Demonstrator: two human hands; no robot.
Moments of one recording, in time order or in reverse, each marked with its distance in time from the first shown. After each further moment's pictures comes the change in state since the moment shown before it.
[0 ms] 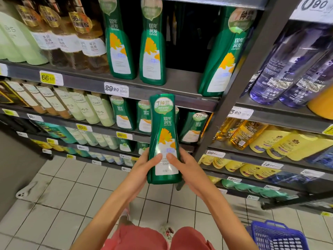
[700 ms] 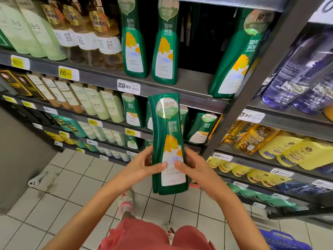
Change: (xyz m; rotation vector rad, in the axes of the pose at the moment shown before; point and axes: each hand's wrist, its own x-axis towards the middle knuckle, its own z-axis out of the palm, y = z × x) left_hand -0.022 0.024 -0.013 0.376 -0.080 0.066; right_hand -0.018 -0.019 -0.007 -0.127 -0.153 -0.088
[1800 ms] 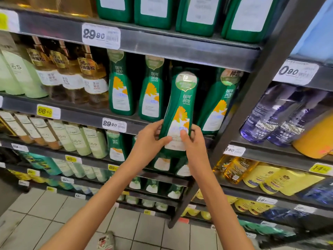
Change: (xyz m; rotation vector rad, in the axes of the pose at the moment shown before) left_hand 0.117 0.096 -0.004 0.445 0.286 0.393; right_hand 0.091 -0.085 -0.024 0.013 0.629 -0.263
